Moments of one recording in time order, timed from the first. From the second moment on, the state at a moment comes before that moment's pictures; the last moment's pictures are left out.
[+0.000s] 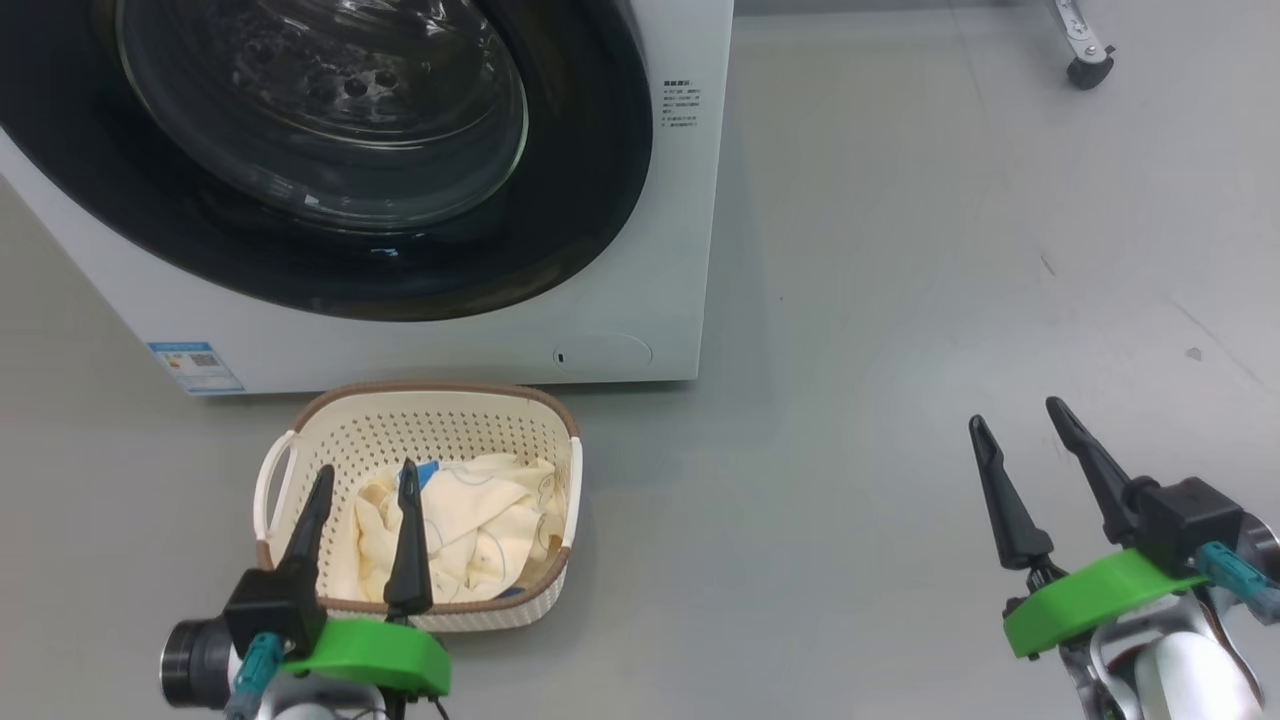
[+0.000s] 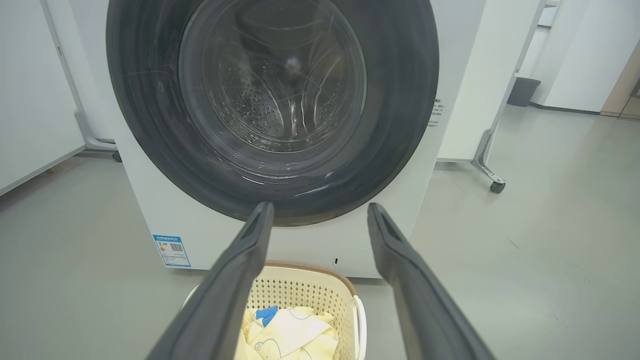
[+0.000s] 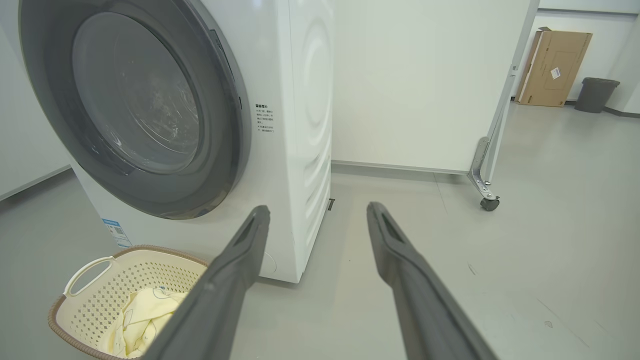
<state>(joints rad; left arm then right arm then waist) -0.11 0.07 -0.20 0.24 -0.19 0.01 -0.25 -0.03 -0.04 -0.05 0.14 0.03 0.13 -0.22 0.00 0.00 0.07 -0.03</state>
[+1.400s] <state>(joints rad) -0.31 0.04 -0.30 0.20 -0.16 0.00 -0.25 -0.66 -0.05 -0.23 0.46 1.27 0.13 0.30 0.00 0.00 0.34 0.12</state>
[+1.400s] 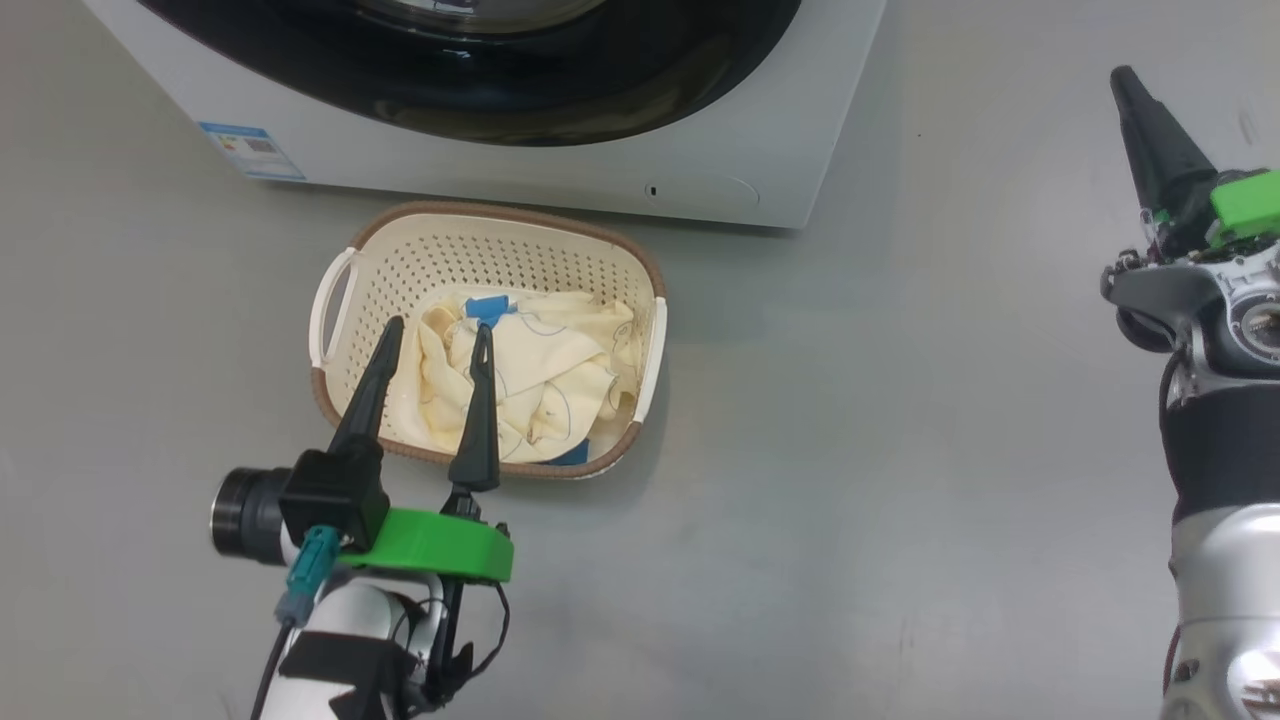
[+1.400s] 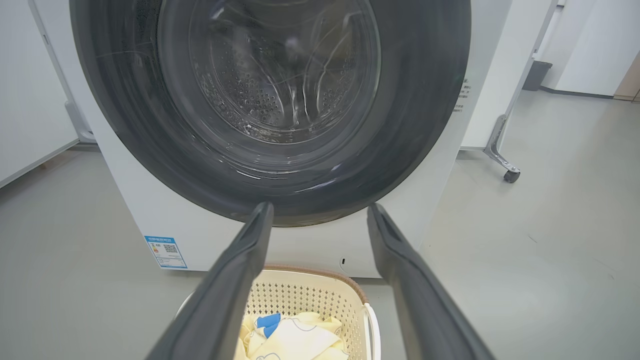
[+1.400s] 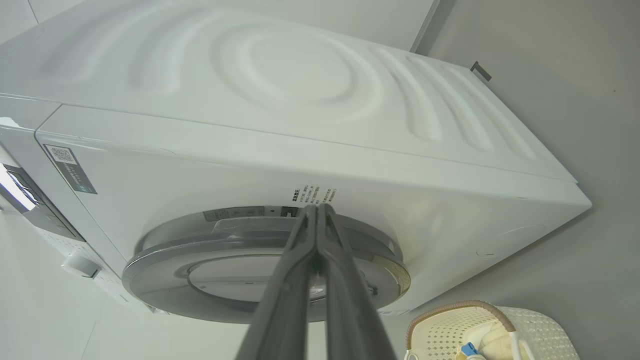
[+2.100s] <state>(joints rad) -0.39 0.04 -0.36 0.19 -0.20 0.01 -0.25 -1.24 -0.06 -0.22 0.98 1.27 0.13 0.54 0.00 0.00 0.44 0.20</state>
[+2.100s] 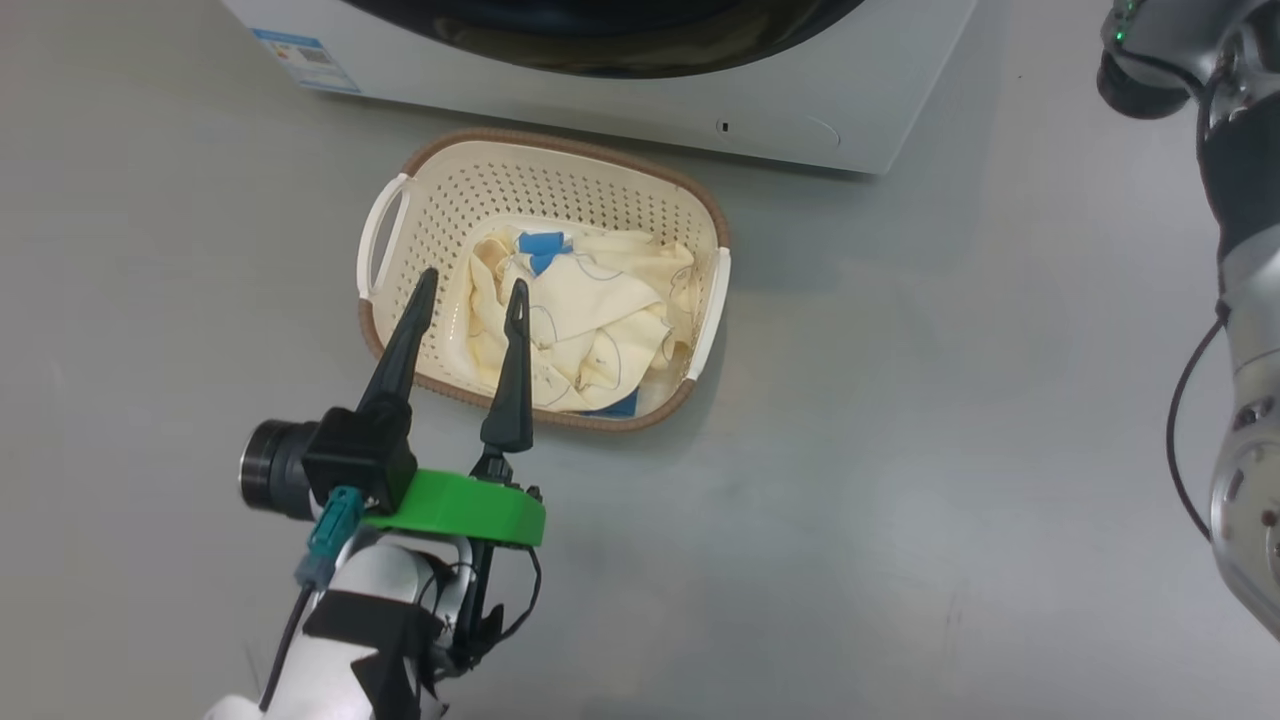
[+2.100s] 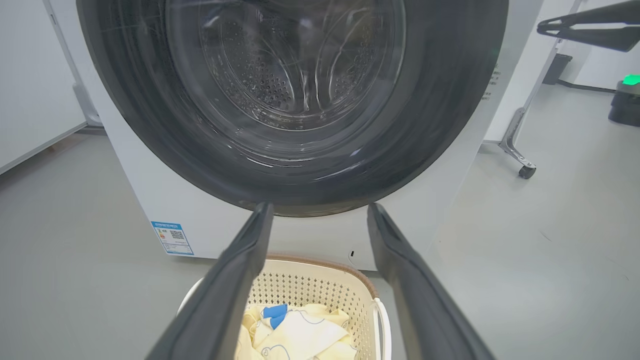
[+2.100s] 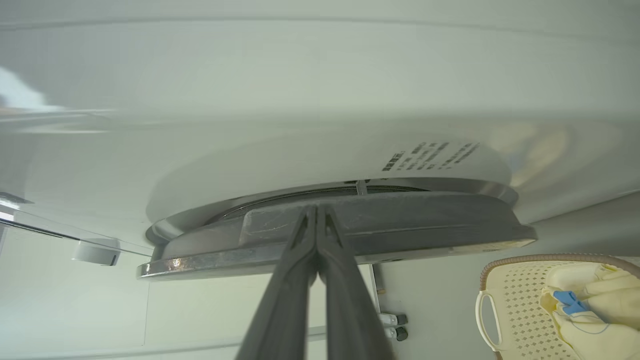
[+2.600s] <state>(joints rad) -0.43 0.04 -0.41 0.17 -0.24 0.04 -0.25 -1.44 -0.07 -0.15 1.14 1.20 0.13 0.53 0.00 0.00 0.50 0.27</state>
